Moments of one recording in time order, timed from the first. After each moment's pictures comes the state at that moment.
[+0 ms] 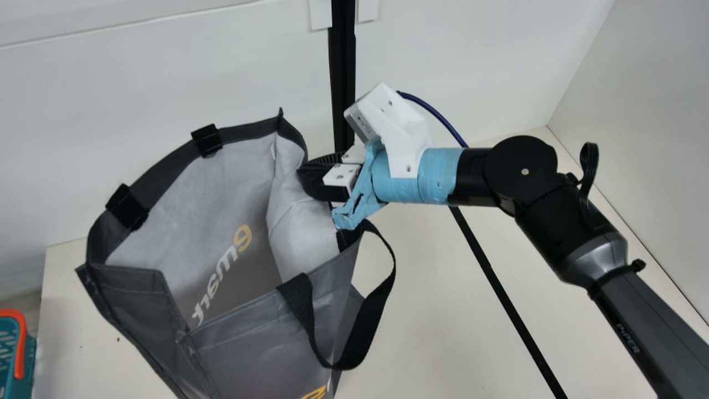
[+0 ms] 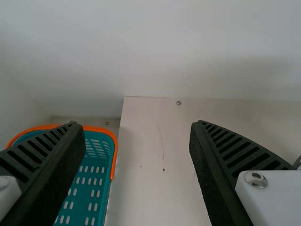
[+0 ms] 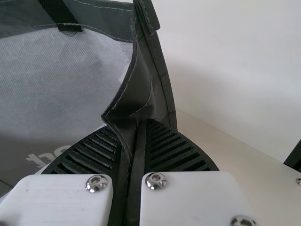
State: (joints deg) left arm -9.6 65.1 -81.1 10.4 55.0 -11.5; right arm 5.1 87.9 -83.1 59.7 48.4 -57.9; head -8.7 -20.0
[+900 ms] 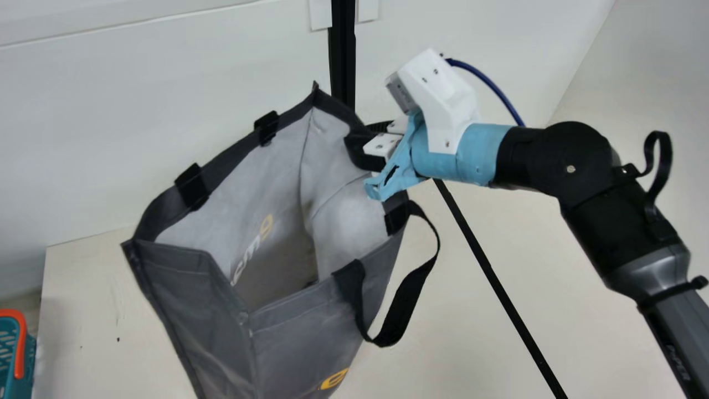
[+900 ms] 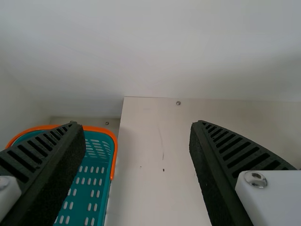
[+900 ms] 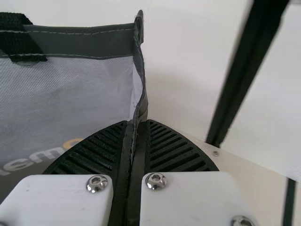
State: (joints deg) left arm -9.6 65.1 -81.1 10.5 55.0 -11.5; right arm 1.0 82.8 -88.4 39.2 45.6 -41.1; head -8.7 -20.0
